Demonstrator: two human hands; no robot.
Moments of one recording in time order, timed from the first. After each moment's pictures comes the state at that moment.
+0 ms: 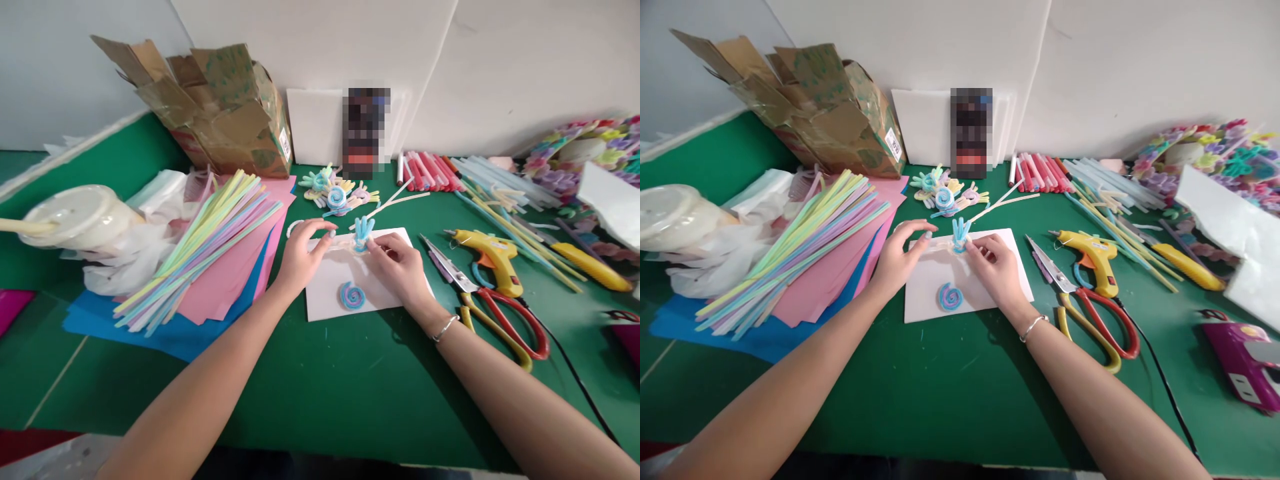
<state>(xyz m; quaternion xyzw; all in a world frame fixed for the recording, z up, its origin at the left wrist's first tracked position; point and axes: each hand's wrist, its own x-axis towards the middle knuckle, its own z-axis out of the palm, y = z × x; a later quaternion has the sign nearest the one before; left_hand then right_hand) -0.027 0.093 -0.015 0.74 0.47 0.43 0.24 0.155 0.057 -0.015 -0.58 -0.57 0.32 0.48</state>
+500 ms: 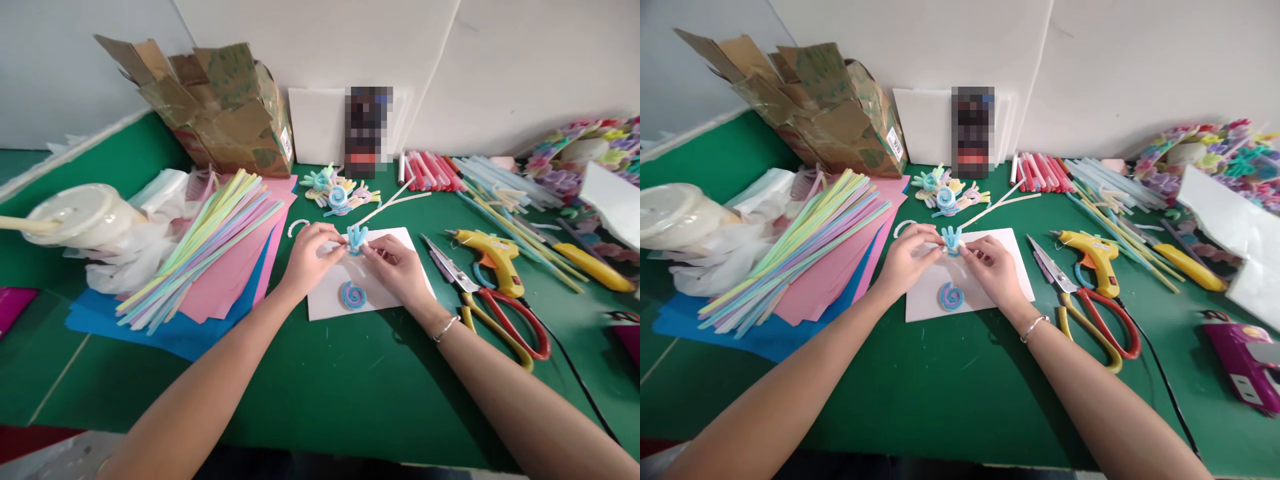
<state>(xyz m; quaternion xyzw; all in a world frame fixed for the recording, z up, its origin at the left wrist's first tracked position) -0.021 0.086 -0.011 0.77 0.45 0.40 0.23 0.154 0.055 -0.015 -0.55 -0.62 0.31 0.46</state>
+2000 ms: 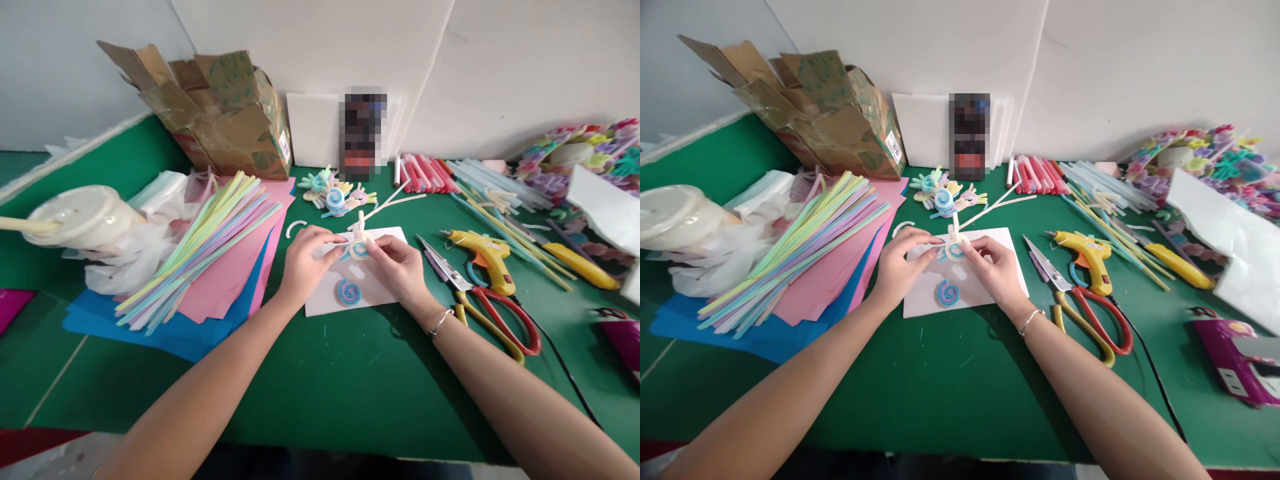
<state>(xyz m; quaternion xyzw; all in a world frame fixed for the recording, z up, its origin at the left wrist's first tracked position) -0.018 0.076 -0.010 0.75 0.41 0.49 0.19 0.156 0.056 -0.017 -0.51 -0.52 0.42 0.54</state>
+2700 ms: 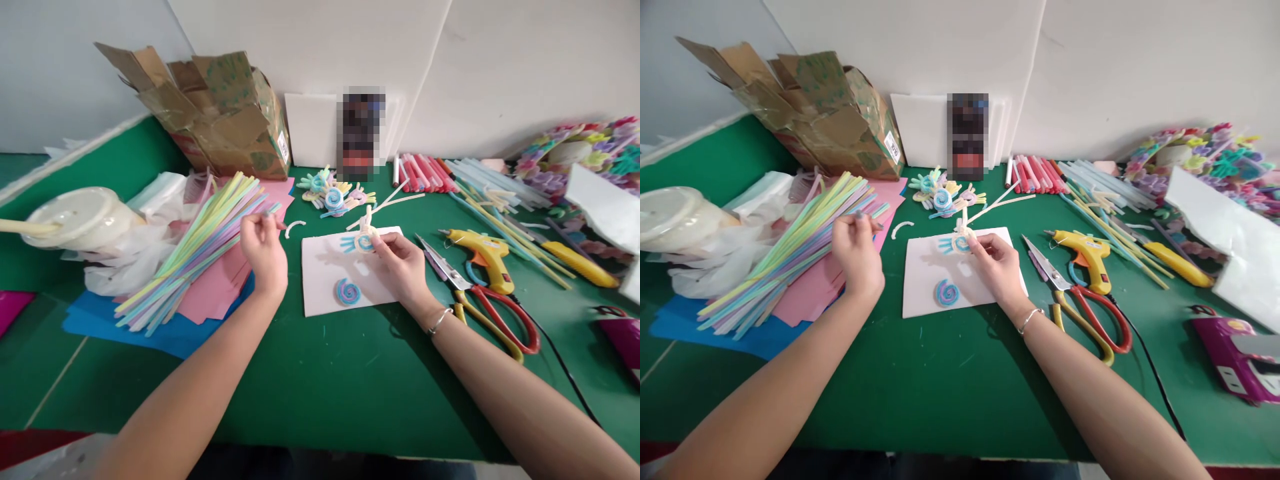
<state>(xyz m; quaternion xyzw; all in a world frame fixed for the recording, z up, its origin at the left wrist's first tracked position) -0.041 0.099 -0.011 0.47 0.53 0.69 0.17 0.156 0.058 -0.014 -0.53 -0.47 0.42 0.57</state>
